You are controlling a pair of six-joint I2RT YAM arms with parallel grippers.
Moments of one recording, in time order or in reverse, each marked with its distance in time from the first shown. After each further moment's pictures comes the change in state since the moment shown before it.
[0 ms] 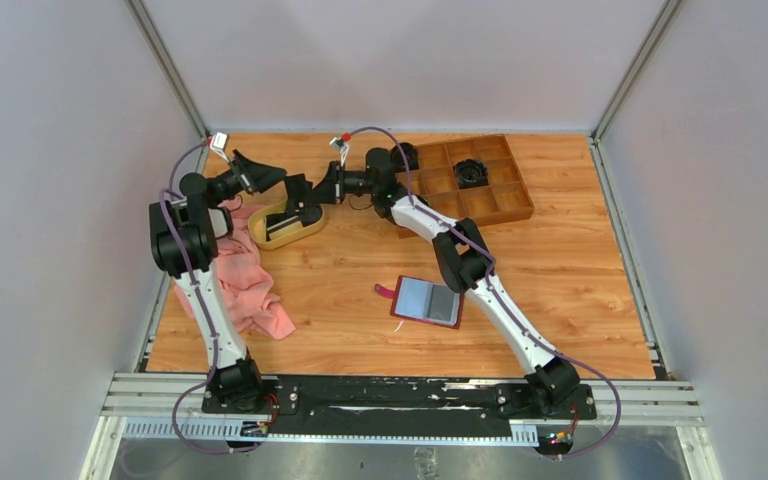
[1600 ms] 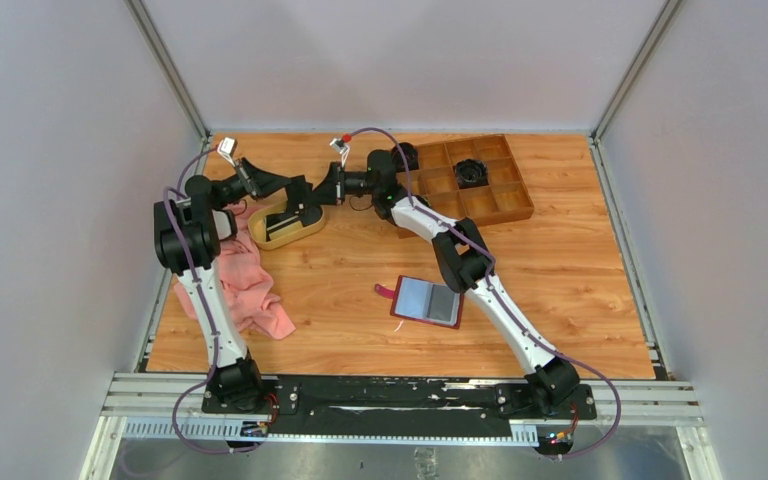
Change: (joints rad) left arm -0.023 0.039 -0.004 -0.002 0.035 -0.052; right arm 0.000 0.000 -0.023 0.072 -0.032 0.053
